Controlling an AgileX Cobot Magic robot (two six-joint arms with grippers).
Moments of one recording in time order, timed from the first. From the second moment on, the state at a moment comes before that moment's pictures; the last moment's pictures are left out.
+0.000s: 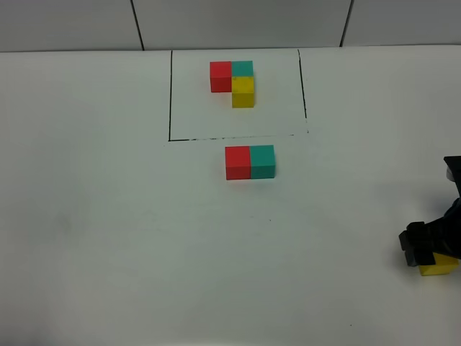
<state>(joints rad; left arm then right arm) -0.02 0.00 -0.50 -0.05 1.07 -0.06 -0.01 1.52 -0.62 0.06 0.59 -0.08</state>
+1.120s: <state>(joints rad) -0.02 0.00 -0.50 -0.05 1.07 -0.05 -0.06 1.67 -0.62 0.14 0.51 -0.18</state>
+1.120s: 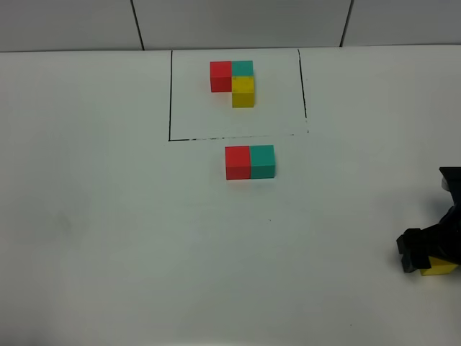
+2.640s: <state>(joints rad) -0.02 0.00 -0.50 -0.05 1.07 -0.05 0.63 2.05 -1.28 -0.08 0.76 0.64</state>
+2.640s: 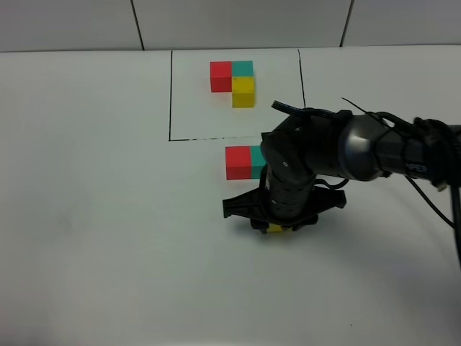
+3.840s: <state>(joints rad) -0.02 0.00 -0.50 -0.05 1.07 -0.06 0.60 2.22 -1.51 -0.10 0.79 0.71</state>
